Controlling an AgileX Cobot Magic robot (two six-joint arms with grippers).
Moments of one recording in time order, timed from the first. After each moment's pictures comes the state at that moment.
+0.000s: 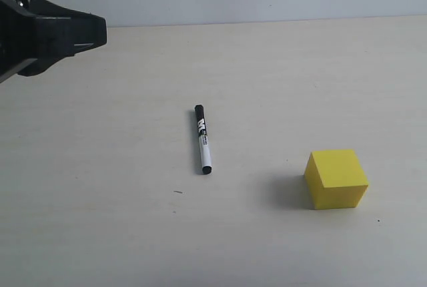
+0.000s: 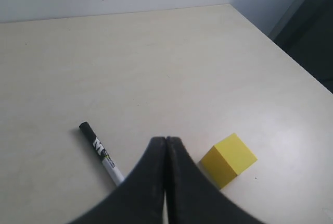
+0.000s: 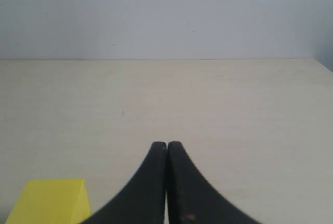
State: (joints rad) left arm -0.77 0.96 -0.75 -0.05 0.31 -0.30; right arm 0.17 0.01 0.00 -0.08 0.29 0.08
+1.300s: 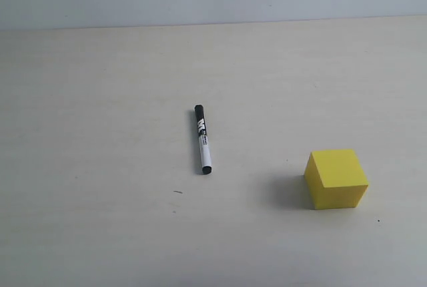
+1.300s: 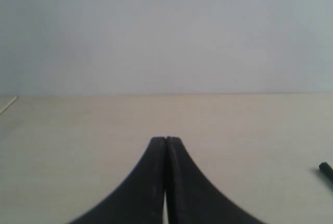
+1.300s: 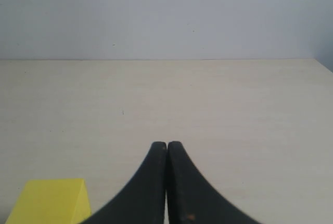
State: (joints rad) left arm -0.07 0.00 -0.12 0.02 0.30 -0.01; right arm 0.17 0.01 0.00 -0.08 0.29 0.08
